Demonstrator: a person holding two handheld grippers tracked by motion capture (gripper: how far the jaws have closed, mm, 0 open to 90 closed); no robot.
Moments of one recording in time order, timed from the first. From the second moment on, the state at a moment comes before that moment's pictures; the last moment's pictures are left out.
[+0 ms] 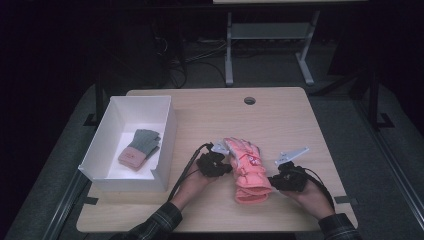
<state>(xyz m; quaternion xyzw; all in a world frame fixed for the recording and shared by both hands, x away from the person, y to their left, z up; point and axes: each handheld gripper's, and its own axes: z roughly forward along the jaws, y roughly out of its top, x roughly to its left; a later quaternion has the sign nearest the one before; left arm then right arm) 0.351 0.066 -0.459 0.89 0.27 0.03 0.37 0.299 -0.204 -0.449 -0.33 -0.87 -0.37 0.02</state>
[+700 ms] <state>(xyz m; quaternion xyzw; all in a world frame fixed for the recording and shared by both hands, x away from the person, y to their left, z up) 0.357 0.101 -0.427 0.87 0.30 0.03 0.40 0.294 -0.205 -0.415 -0.34 -0.84 -0.42 -0.03</state>
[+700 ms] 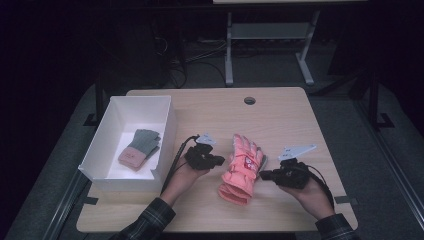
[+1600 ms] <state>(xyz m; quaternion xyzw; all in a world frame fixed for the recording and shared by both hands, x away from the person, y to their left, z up) 0.355 0.096 -0.398 0.85 0.30 0.02 0.44 0.333 -0.170 -0.436 -0.36 -0.85 -0.38 -0.05</state>
